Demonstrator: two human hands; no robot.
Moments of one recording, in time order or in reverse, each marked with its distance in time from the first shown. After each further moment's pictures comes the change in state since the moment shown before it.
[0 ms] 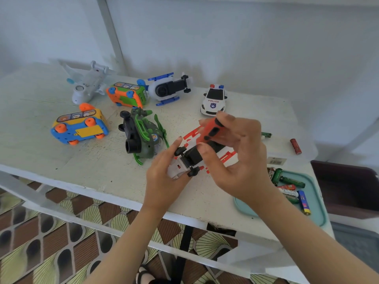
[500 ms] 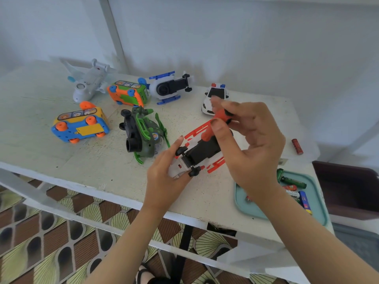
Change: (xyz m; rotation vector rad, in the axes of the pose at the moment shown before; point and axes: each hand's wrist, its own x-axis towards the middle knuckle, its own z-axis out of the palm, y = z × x) left_hand -0.001 -0.002 0.001 0.007 -0.015 0.024; right_hand 0.014 -0.003 0.000 0.094 0.210 0.064
